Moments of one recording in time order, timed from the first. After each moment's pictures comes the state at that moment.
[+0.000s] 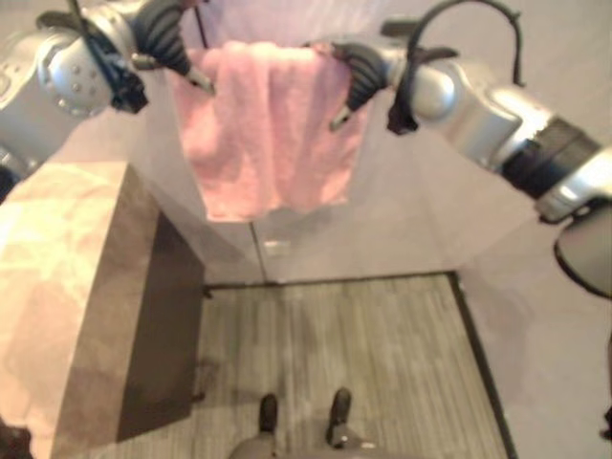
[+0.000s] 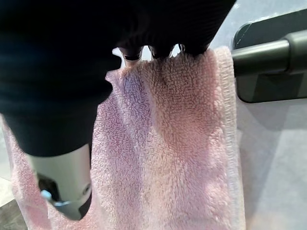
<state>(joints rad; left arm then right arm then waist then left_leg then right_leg) -1.58 1.21 -1.15 0.37 -0.09 -0.08 -0.03 -1.64 -0.74 1.19 0.57 0.08 0.03 0.12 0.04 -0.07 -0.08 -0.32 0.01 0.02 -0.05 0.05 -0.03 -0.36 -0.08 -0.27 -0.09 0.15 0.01</state>
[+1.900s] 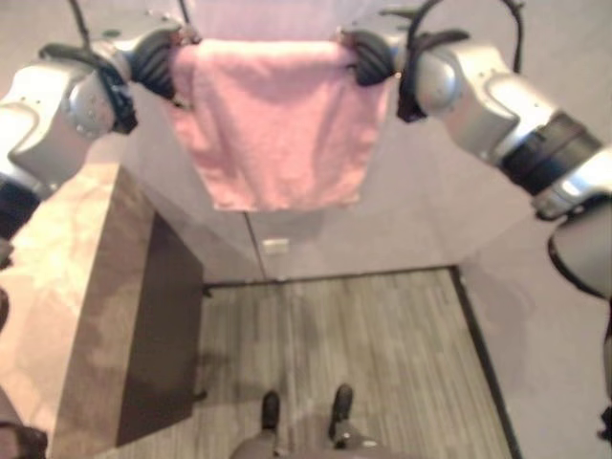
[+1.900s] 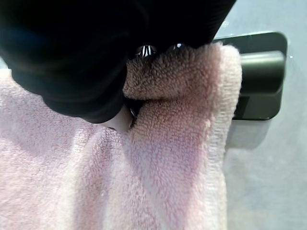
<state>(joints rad) -1.36 1.20 -0.91 0.35 0.21 0.05 -0.11 -1.64 -0.72 1.08 0.57 -0.18 0.11 0.18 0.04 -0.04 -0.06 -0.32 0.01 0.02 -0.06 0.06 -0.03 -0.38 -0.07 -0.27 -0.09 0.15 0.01</state>
